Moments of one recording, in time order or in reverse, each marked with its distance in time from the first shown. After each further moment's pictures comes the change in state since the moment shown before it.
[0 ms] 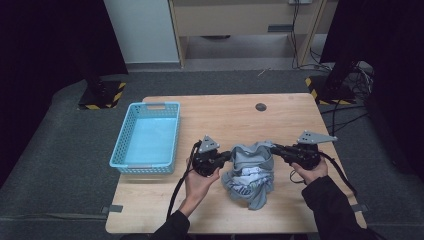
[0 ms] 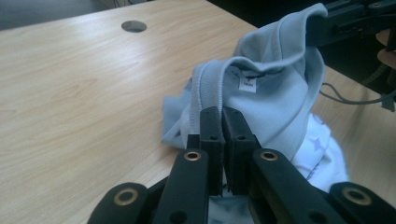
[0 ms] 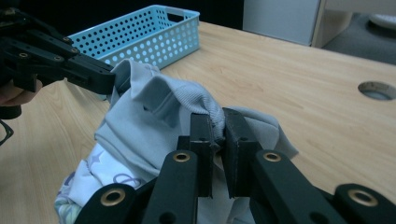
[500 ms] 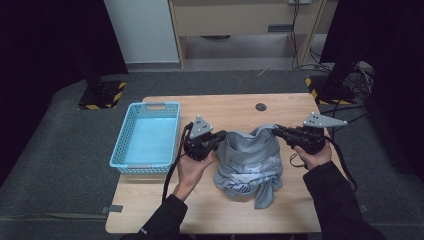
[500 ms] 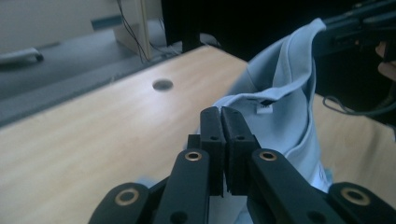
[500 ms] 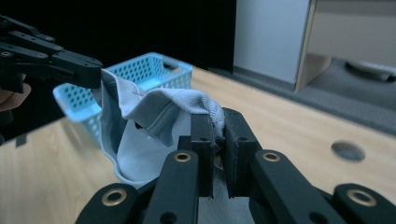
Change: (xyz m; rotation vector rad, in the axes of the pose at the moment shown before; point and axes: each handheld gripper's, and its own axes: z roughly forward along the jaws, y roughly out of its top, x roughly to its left) left arm 0.006 0.067 -0.039 -0.124 0.100 0.103; right arm 0.000 0.059 -0.011 -0.123 -0.033 -0.036
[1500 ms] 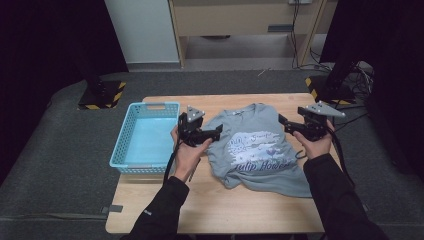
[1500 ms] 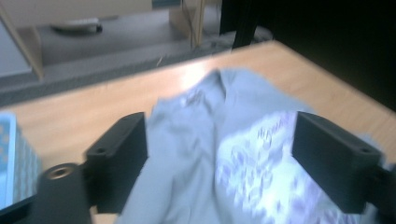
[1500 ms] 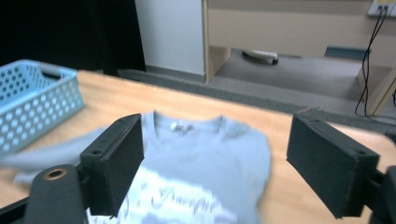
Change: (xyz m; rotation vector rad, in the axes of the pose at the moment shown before) left arm 0.035 -0.030 0.027 0.101 0.189 -0.164; right arm -0.042 -0.014 0.016 0.010 -0.395 0.070
